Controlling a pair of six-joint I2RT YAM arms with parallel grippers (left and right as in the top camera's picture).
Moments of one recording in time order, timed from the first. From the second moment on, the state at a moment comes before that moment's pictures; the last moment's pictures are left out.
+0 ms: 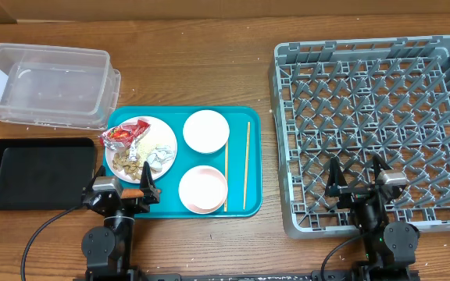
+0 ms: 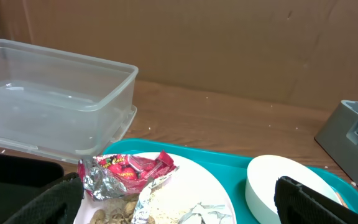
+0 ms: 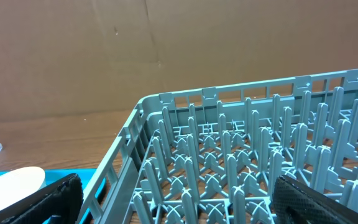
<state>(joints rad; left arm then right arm) 0.06 0.01 0.01 -0.08 0.04 -0.17 0.04 0.01 0.02 -0.03 -0.08 0.16</state>
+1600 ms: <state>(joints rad) 0.06 0.43 0.69 -0.64 0.02 -0.18 0.04 0.42 0.79 -0.73 -0.09 0.16</state>
